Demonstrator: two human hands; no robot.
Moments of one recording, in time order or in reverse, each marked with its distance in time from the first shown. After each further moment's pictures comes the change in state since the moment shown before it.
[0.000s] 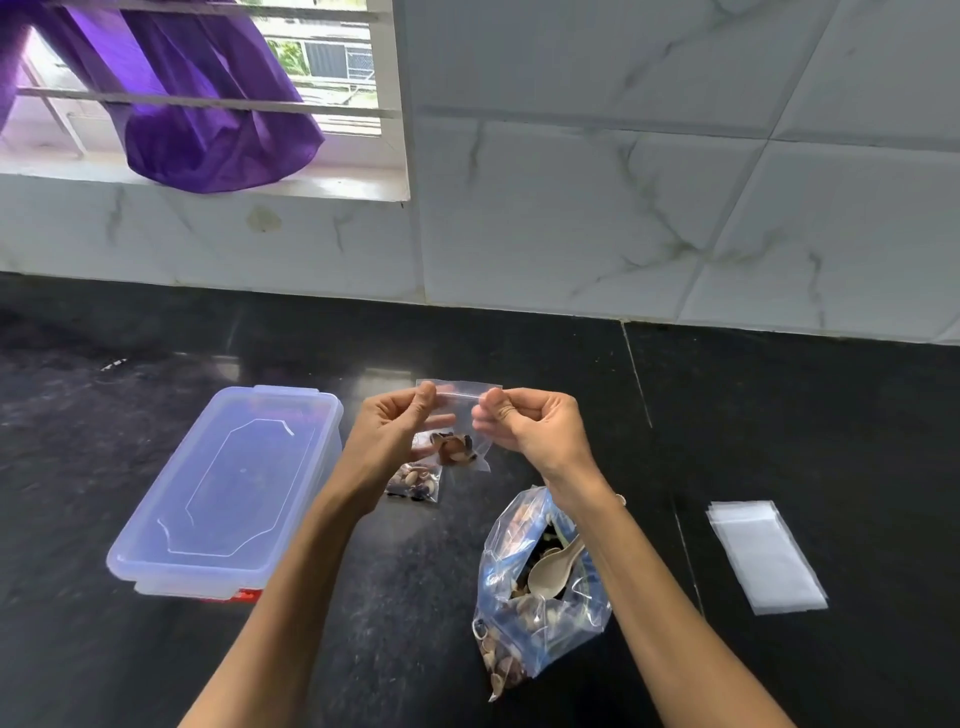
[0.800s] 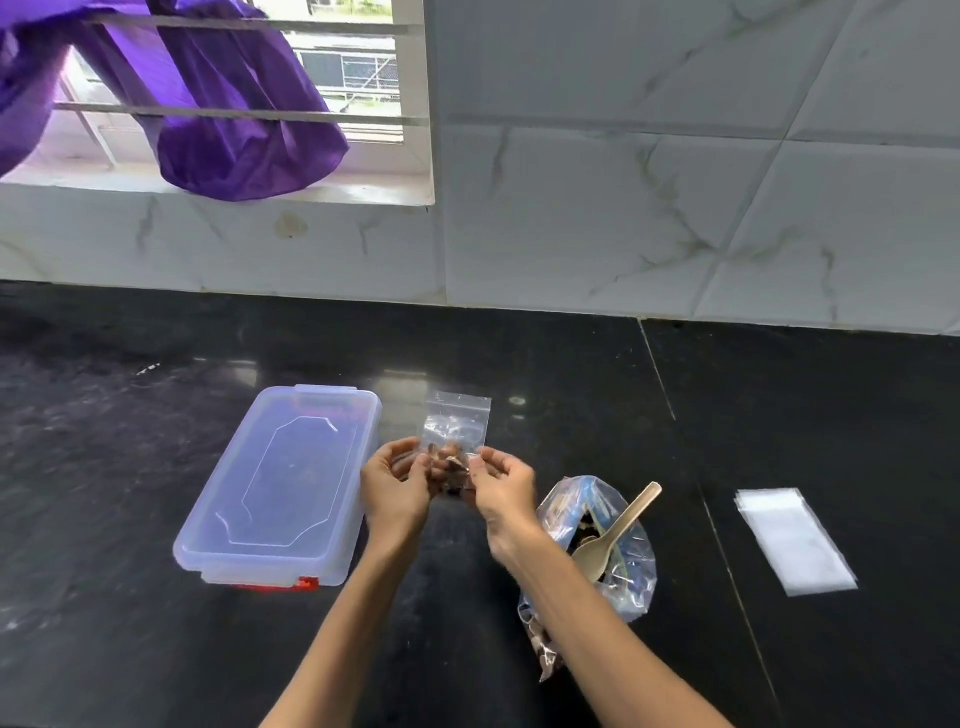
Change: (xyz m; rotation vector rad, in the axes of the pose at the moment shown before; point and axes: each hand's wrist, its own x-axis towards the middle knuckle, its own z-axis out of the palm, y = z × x) left_hand -0.021 -0.070 -0.016 -0.044 0.488 -0.142; right_hand -0.008 0.091 0.080 0.128 0.310 0.320
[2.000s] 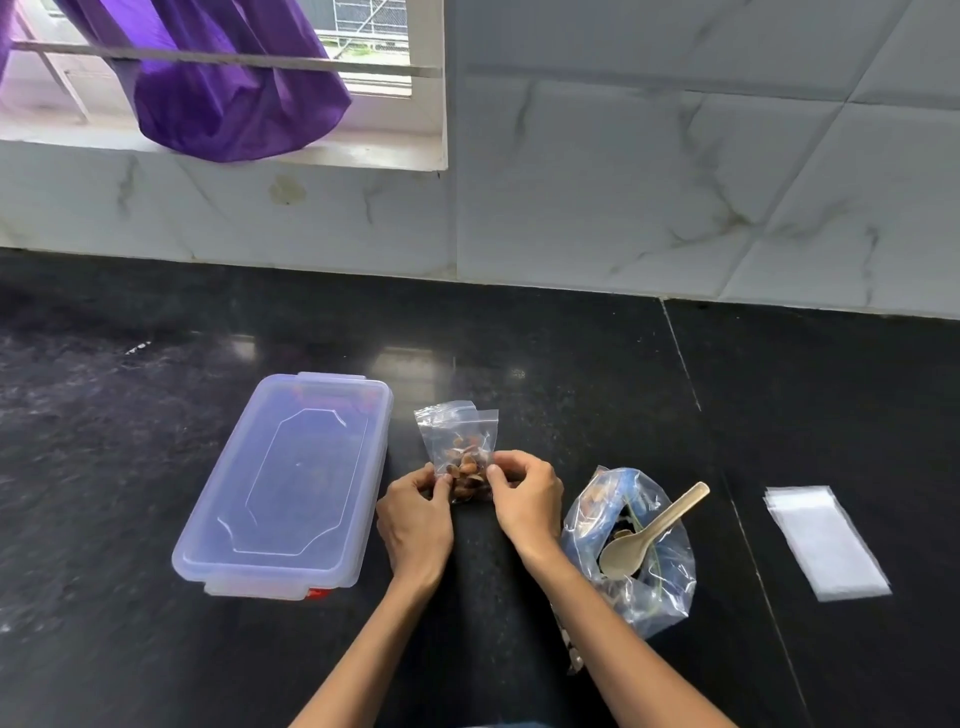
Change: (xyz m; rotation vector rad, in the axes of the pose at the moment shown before) left_hand -0.011 -0.014 -0.001 0.505 0.083 0.022; right_hand 0.020 0.017 -0.015 -0.724 0.153 -0.377
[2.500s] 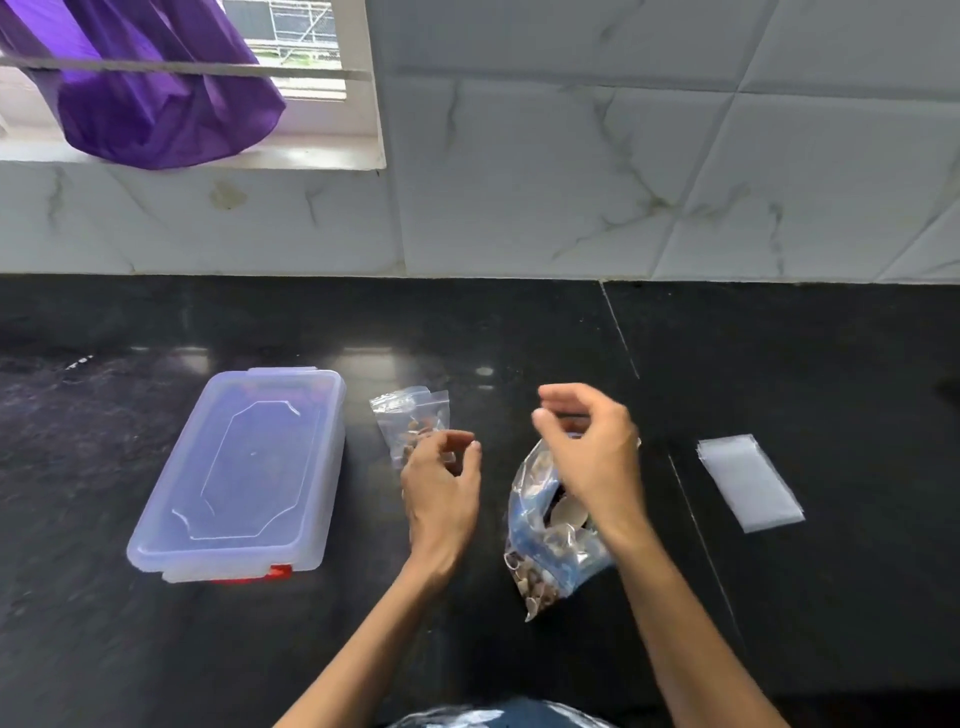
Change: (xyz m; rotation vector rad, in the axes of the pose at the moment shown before) left_hand -0.048 0.040 0.016 -0.148 -0.143 0.241; right_hand -0.031 -0.033 -0.127 0.153 0.173 -0.201
